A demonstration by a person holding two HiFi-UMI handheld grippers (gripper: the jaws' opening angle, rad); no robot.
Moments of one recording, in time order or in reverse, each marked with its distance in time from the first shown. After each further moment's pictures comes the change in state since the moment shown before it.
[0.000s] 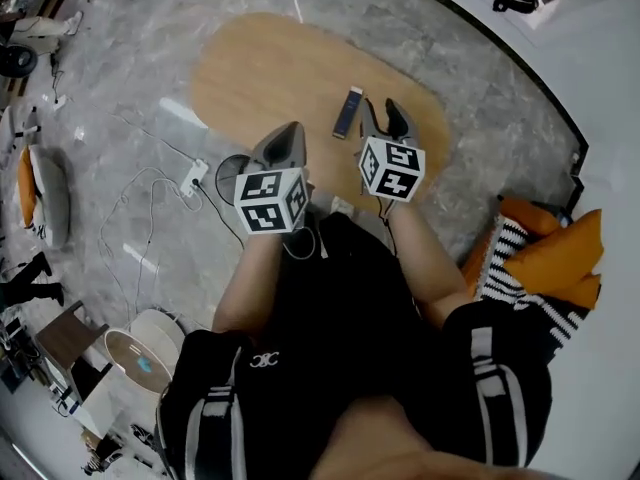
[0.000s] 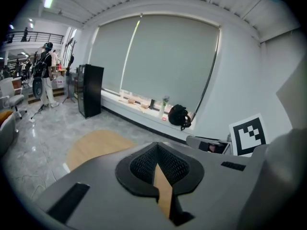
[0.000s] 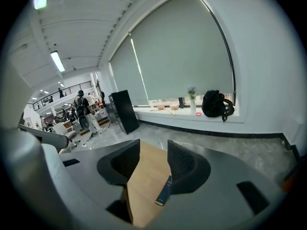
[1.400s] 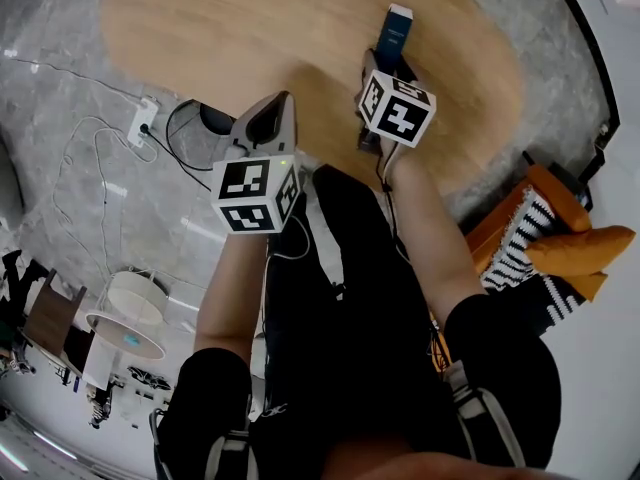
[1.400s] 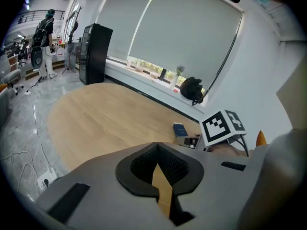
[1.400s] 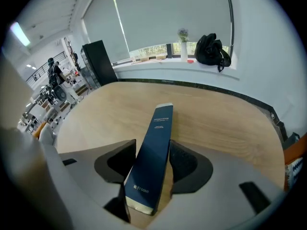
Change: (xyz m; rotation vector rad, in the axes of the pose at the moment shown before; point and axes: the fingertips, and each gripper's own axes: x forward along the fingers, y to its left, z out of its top) left arm 0.167 0.154 -0.239 -0.105 0.237 -0.029; right arm 0.224 -0.035 -0.312 0.056 0.465 -0.191
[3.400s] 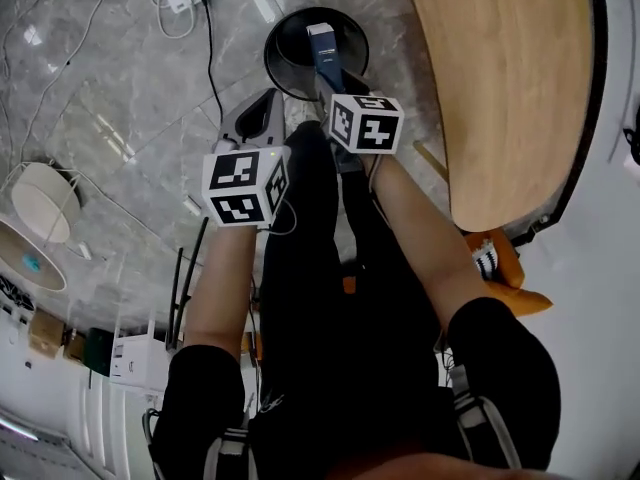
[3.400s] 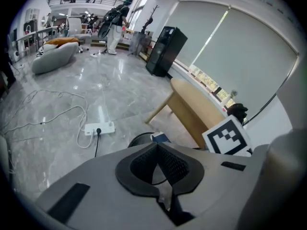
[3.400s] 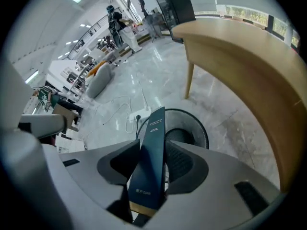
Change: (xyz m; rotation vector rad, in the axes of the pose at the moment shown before) left arm -0.207 0.335 -0.229 -0.531 -0.036 0.294; right arm 0.006 0.445 -0.299 -0.536 0.454 0.523
